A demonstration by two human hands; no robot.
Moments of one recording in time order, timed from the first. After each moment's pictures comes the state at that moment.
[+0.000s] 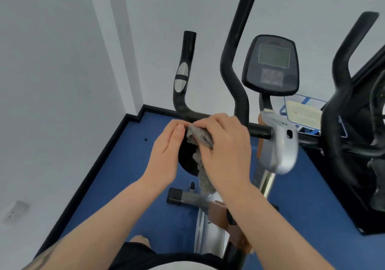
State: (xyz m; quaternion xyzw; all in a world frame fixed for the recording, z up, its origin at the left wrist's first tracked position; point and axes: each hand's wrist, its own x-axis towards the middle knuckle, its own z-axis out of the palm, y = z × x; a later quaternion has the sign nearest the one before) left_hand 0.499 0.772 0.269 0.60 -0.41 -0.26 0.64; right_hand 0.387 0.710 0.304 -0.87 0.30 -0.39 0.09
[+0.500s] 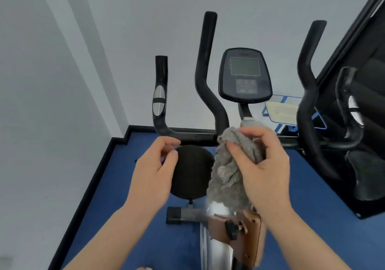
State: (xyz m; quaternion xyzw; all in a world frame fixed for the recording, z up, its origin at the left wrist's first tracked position) left_hand 0.504 0.769 0.288 0.70 -0.44 -0.21 0.53; right_hand 0.327 0.694 0.324 -0.69 0.37 -0.53 0.33
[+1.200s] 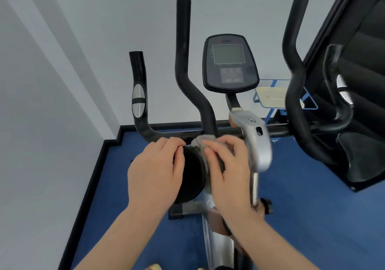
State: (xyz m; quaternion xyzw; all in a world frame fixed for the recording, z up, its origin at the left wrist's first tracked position) left_hand 0.481 0.748 0.299 0.77 -0.56 0.06 0.30; right_hand 0.351 0.694 0.263 -0.73 0.42 -0.50 0.22
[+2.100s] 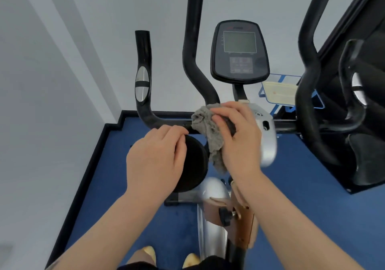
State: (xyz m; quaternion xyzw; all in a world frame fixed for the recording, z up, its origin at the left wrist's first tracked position) left_hand 0.482 0.747 0.294 0.75 -0.57 0.09 0.31; right_hand 0.352 0.649 0.292 -0.73 0.41 -0.48 0.26
